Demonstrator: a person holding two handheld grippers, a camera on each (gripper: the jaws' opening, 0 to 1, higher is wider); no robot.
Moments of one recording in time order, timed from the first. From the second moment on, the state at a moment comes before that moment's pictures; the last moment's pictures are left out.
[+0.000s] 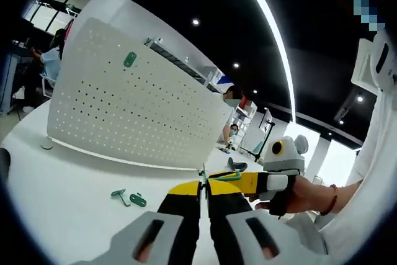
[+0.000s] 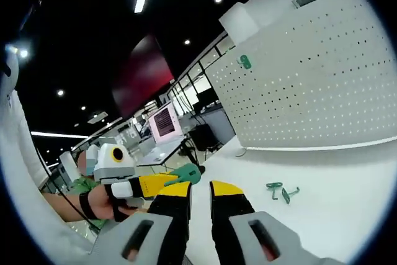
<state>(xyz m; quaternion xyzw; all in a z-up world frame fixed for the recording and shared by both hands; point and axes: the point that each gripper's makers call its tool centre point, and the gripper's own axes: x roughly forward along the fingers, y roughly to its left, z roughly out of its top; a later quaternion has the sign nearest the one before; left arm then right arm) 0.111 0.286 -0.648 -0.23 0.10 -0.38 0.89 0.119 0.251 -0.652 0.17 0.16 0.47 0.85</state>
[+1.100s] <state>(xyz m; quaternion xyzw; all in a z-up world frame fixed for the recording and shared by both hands) 0.105 0.261 -0.624 -0.36 0.10 -0.44 0.82 0.117 0.232 -0.622 0.36 0.12 0.45 0.81</state>
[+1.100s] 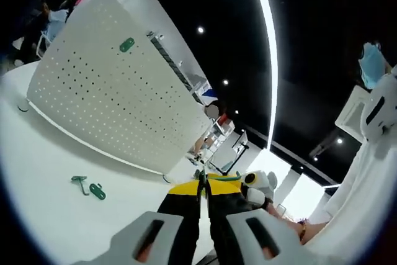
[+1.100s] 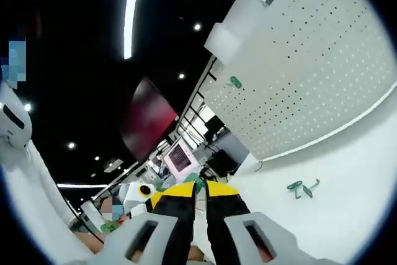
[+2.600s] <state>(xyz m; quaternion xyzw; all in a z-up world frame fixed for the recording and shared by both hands) 0.090 0.247 -0.625 -0.36 0.11 -0.46 0.80 0.109 0.238 -0.611 0.48 0.14 0.45 0.74</state>
